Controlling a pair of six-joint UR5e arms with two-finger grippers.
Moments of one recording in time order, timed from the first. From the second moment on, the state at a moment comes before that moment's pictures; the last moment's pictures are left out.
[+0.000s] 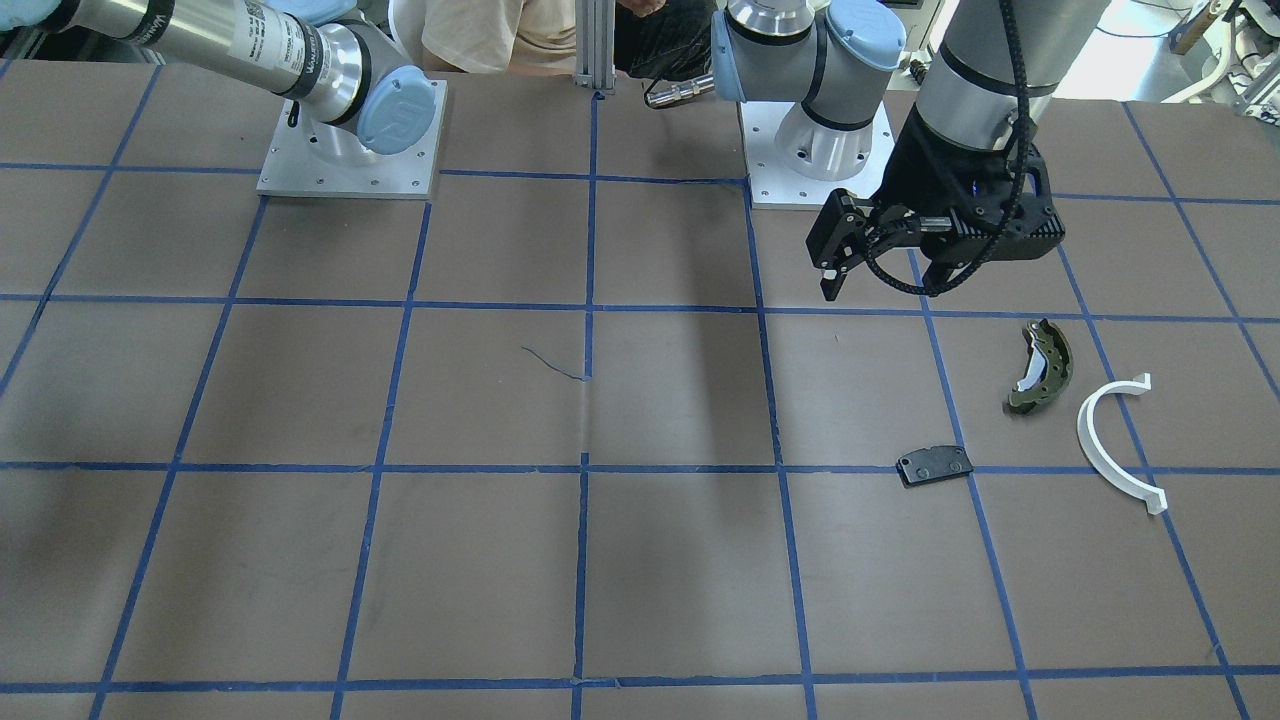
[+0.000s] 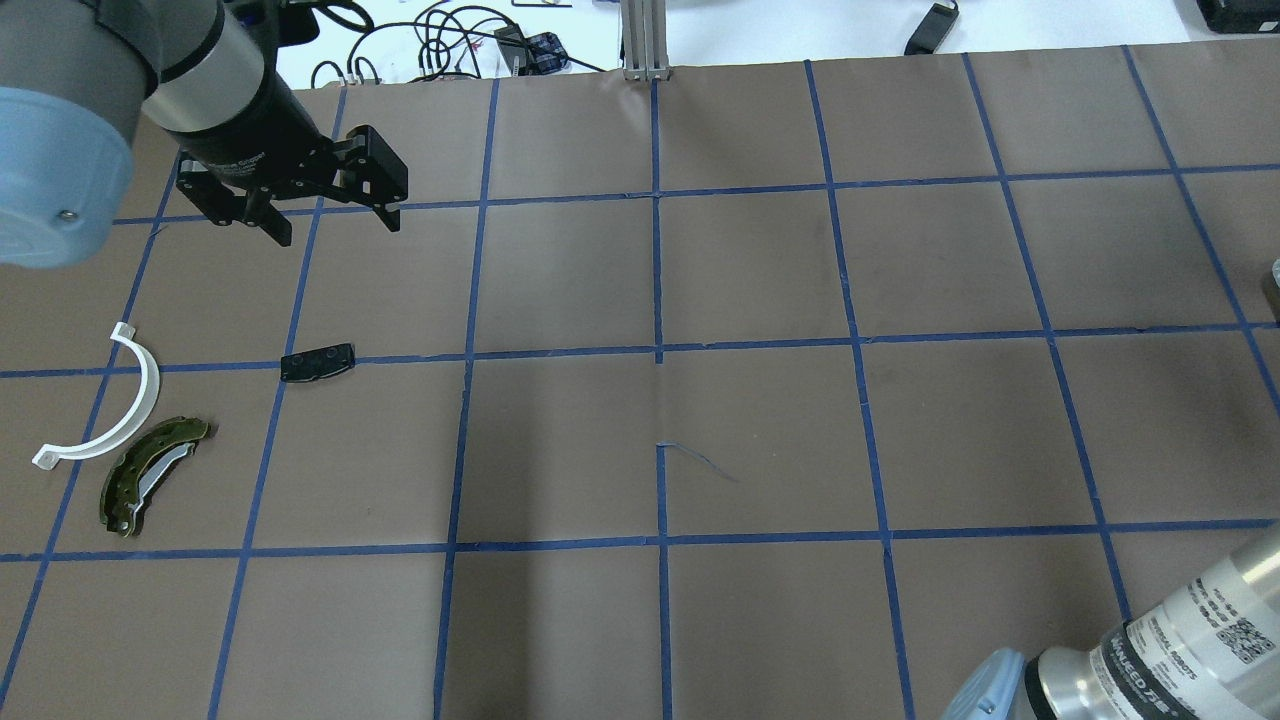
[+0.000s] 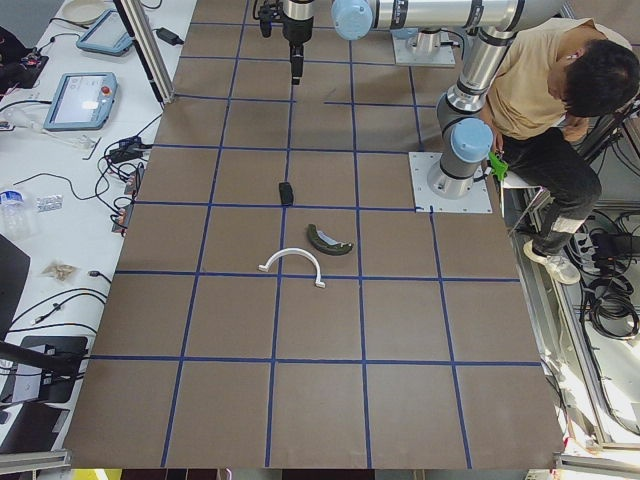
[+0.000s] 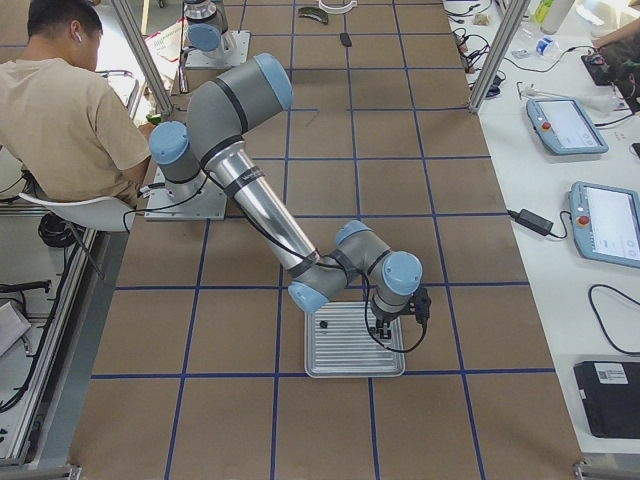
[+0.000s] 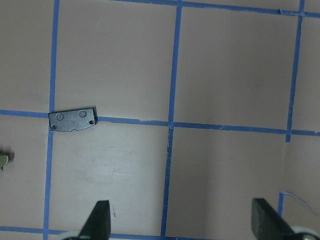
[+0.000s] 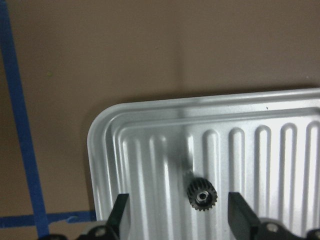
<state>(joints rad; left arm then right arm) -1.54 -1.56 -1.61 -1.44 1.55 -0.06 0.73 -0.83 1.32 -2.09 -1.61 -0.79</state>
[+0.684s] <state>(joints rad) -1.54 -1.55 -1.64 -1.43 1.55 -0.06 0.72 -0.81 1.32 -2.11 -1.62 -0.80</state>
